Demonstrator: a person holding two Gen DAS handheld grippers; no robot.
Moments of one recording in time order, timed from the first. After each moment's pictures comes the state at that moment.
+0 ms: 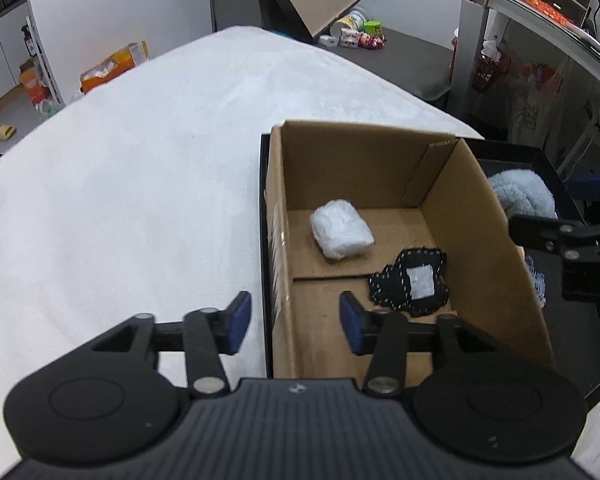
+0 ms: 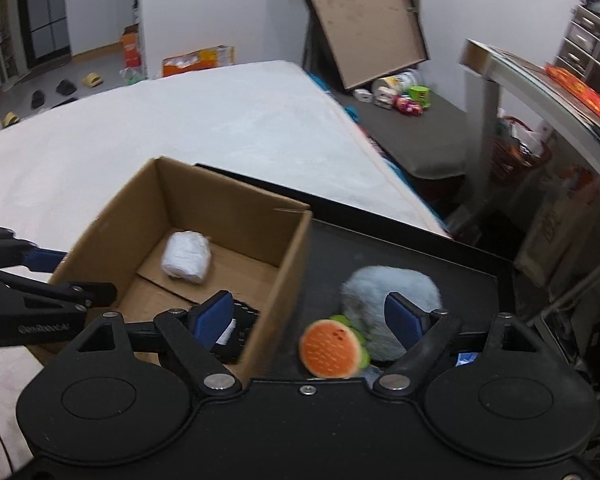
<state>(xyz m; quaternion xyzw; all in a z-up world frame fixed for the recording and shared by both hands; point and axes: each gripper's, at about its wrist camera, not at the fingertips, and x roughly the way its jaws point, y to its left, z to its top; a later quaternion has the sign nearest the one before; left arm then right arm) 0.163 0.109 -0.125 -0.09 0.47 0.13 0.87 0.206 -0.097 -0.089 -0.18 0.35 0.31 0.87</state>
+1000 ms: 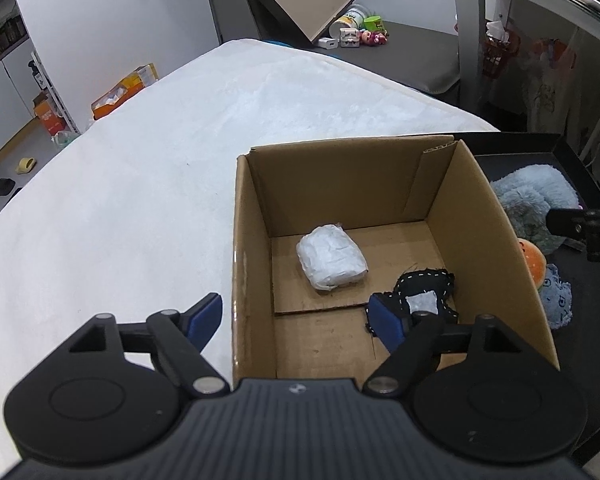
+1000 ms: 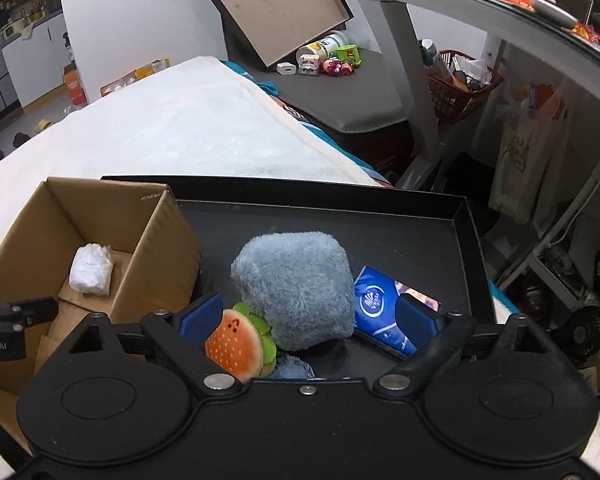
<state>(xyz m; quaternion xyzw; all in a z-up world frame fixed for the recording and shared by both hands) 0.200 0.077 -0.128 -0.02 0.47 0.16 0.87 0.271 -0.154 -0.131 -0.09 0.39 0.26 0.88</state>
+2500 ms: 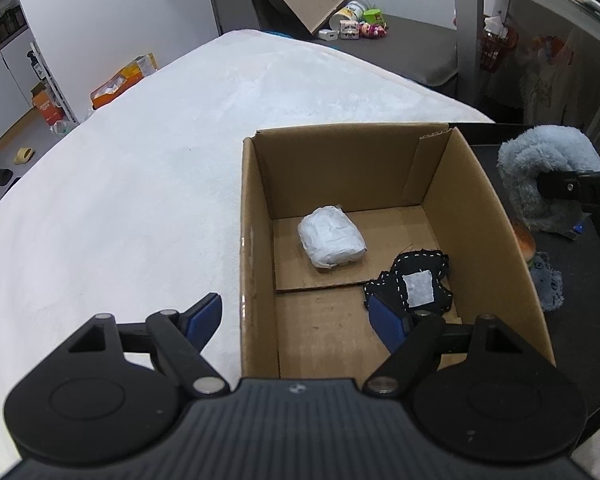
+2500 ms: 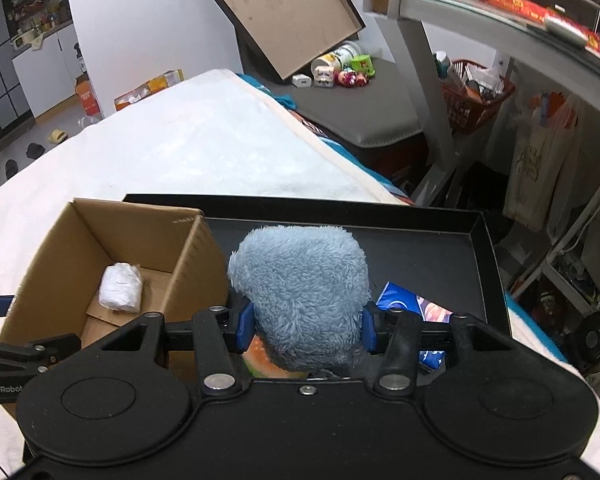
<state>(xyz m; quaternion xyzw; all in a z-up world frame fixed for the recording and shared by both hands) 0.189 0.076 -0.126 -0.03 0.48 0.16 0.86 0.264 -0.145 -0.113 -0.08 0.39 0.28 0.88</state>
